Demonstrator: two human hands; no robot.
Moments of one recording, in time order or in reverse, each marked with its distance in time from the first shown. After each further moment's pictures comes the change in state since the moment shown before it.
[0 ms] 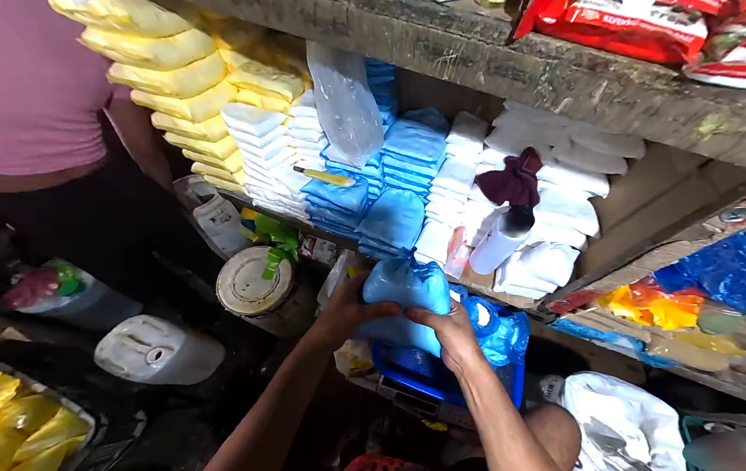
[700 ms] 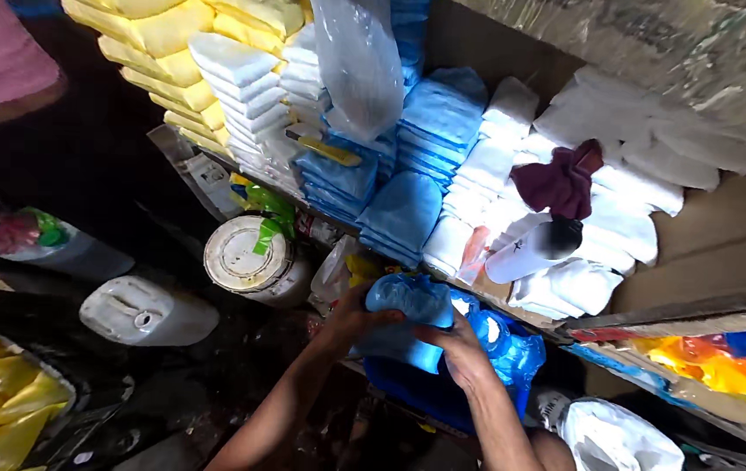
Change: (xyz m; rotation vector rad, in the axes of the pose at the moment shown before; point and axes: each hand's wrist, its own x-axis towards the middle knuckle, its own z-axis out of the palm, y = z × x) left_hand 0.053 -0.062 0.000 -0.170 0.076 -0.145; right_hand 0.057 0.024 -0.023 0.033 -0.136 0.170
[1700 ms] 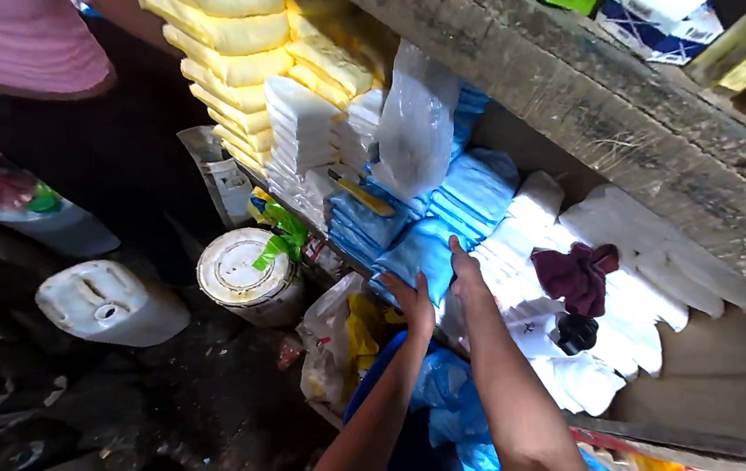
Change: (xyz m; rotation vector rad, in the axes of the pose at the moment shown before) left_hand 0.207 -0.046 0.083 -0.079 0.987 0.195; right_hand 0.278 -0.071 0.012 -0.329 0.387 0.128
